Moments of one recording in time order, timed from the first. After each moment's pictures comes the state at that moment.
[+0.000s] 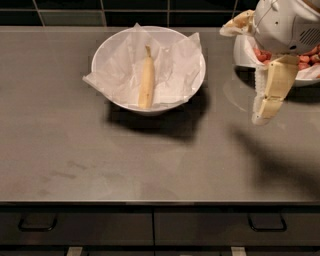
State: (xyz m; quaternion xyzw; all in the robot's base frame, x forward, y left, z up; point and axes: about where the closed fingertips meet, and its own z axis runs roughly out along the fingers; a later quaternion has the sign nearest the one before) arm 0.472 -0.146 1.007 -0.75 0.63 -0.01 0.21
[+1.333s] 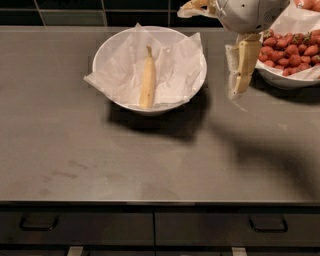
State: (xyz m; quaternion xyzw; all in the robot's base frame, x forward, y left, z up) arm 0.515 -0.091 1.022 -0.84 0.49 0.00 0.25
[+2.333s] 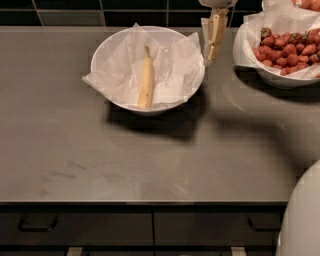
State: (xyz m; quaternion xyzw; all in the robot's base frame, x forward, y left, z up) arm 0.598 -0.046 1.041 -0.88 0.35 0.03 0.33
